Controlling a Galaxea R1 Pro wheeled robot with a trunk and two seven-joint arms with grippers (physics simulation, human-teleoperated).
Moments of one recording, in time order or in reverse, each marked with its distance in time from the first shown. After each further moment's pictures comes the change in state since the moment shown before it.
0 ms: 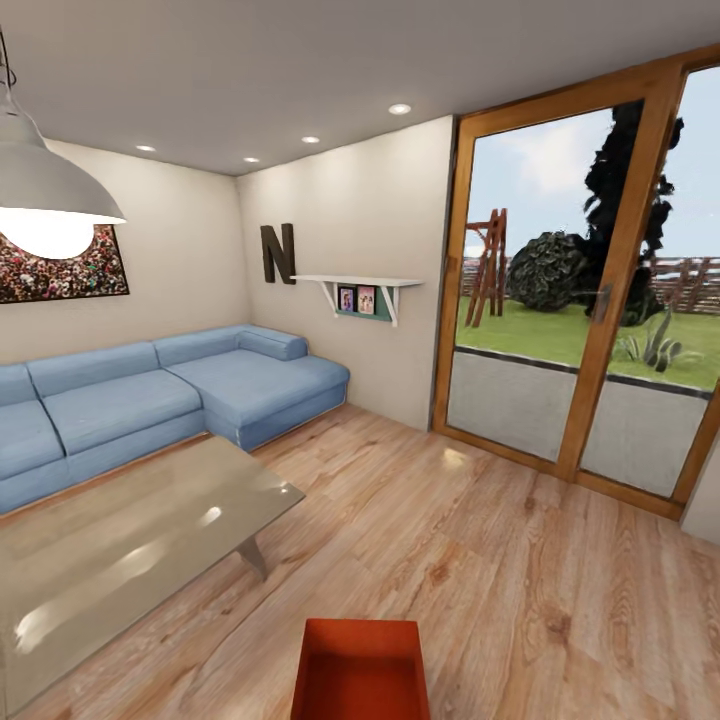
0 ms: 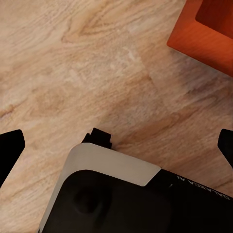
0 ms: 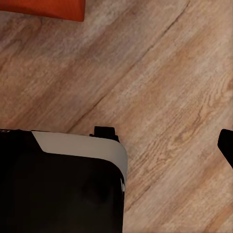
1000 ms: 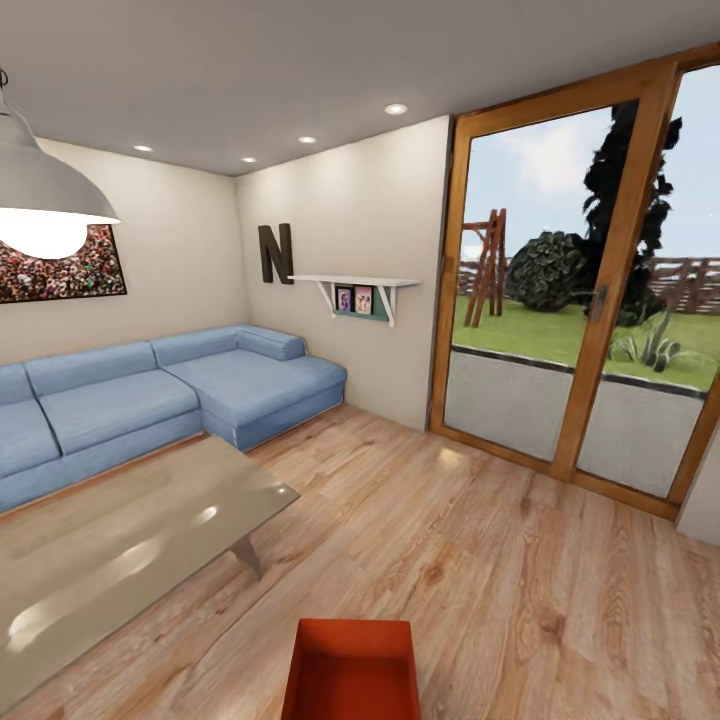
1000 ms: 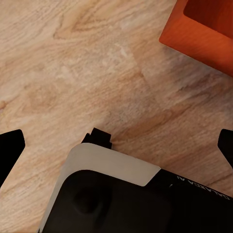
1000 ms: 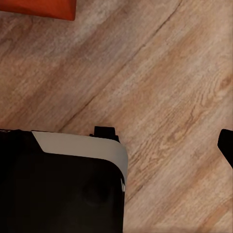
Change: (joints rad) left arm 0.000 0.000 0.000 0.000 0.000 0.000 0.000; right arm 0.000 0.000 0.000 0.000 -0.001 0.000 0.000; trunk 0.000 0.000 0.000
